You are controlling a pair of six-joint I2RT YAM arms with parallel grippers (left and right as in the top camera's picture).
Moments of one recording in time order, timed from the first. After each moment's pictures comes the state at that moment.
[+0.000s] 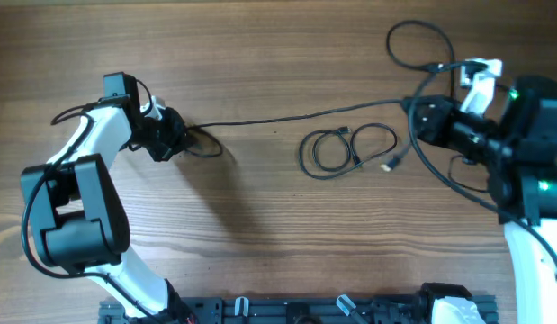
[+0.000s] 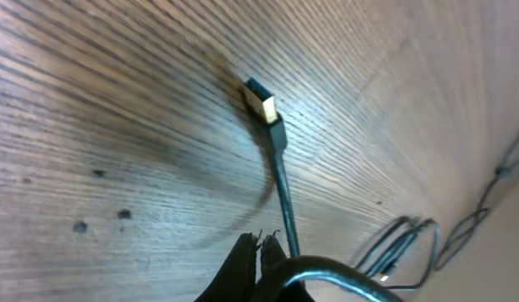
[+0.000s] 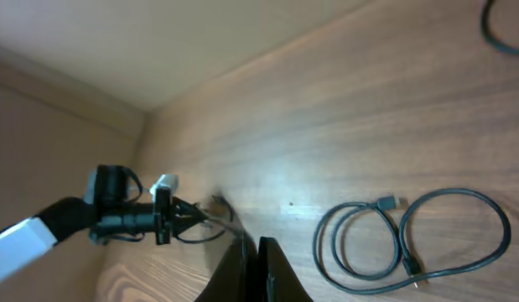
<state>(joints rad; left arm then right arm) 0.18 1.91 1.18 -0.70 0.56 -0.51 -0.10 1.07 1.13 -0.67 -0.65 0.42</state>
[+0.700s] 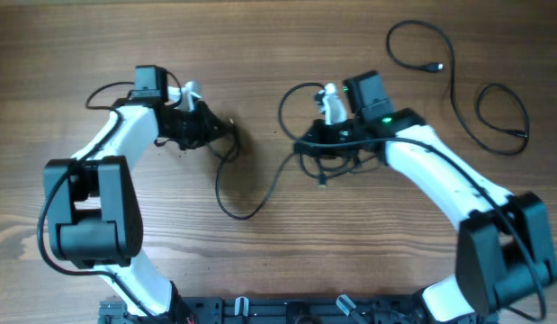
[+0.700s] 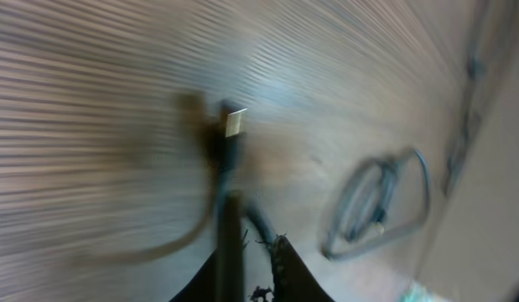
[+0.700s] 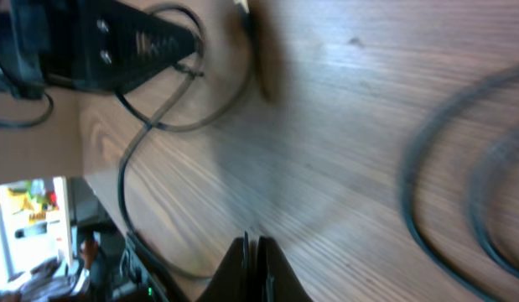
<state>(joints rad) 0.02 1.91 1.17 -0.56 0.72 -0.36 0.40 1.71 1.10 -0.42 -0.69 0.44</state>
